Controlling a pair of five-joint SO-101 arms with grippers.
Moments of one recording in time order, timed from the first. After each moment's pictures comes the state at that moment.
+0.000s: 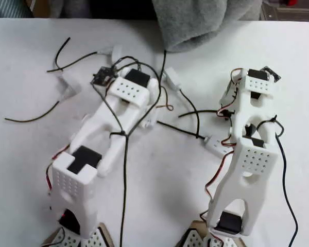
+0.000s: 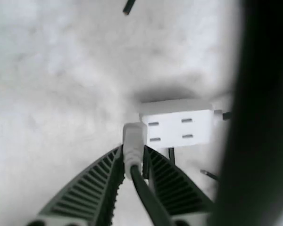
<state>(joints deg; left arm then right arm) 21.4 25.3 -15.1 82.4 89.2 12.3 44.2 -27.0 81.0 -30.8</state>
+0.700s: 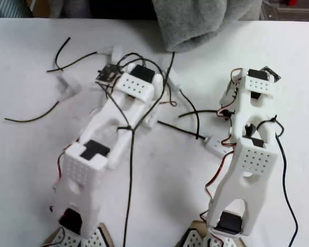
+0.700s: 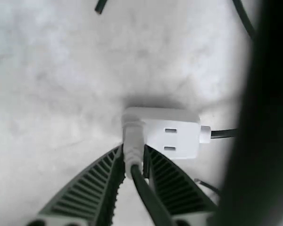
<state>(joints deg) 21.5 36.4 -28.7 87.3 89.2 12.3 44.2 -27.0 81.0 -30.8</state>
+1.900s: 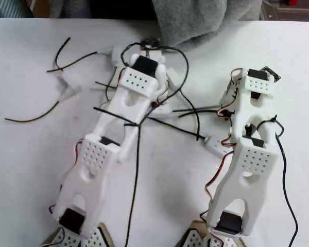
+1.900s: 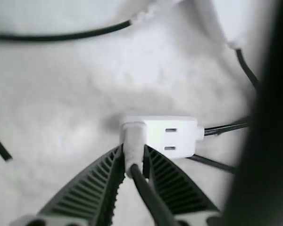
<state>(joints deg) 21.0 54.9 -64.3 99.6 22.4 12.3 44.2 -27.0 81.0 -30.8</state>
